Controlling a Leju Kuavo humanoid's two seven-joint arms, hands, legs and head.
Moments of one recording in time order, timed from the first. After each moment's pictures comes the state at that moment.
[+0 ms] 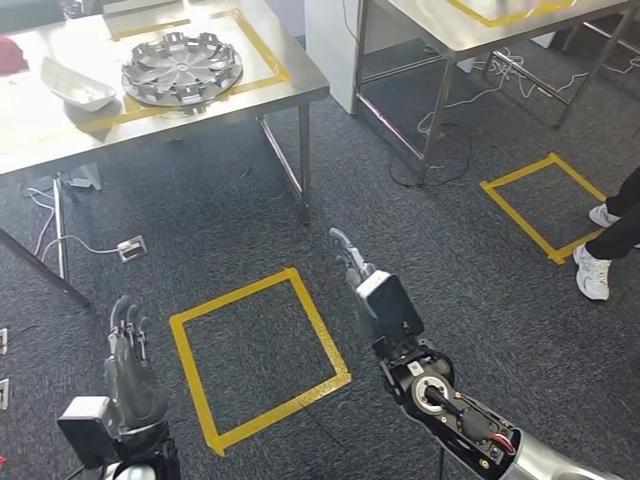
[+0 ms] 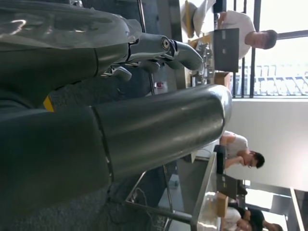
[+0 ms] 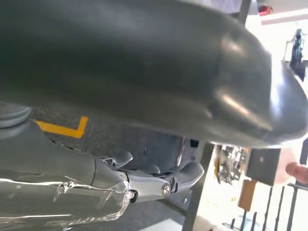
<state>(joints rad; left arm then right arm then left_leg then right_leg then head) -0.09 0.10 -0.71 -1.52 0.39 0.64 -0.60 -0.17 -0.19 0.77 -1.64 -0.13 -0.41 -0.22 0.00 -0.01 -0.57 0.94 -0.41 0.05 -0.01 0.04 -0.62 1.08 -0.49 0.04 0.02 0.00</state>
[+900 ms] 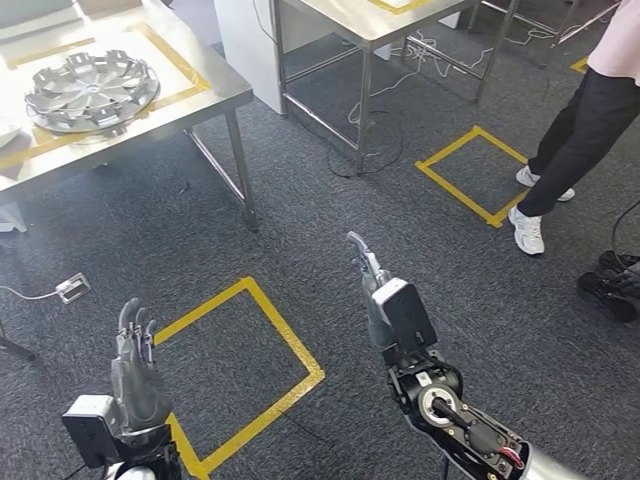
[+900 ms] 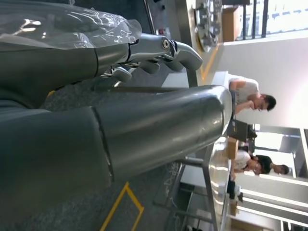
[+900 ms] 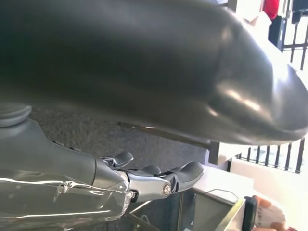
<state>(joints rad) -0.09 0.10 -0.71 -1.50 0.40 0.61 -0.58 -0.11 -0.20 0.75 -1.68 -0.13 -0.48 -0.24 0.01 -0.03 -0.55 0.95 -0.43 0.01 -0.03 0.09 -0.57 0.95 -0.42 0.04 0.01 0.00</state>
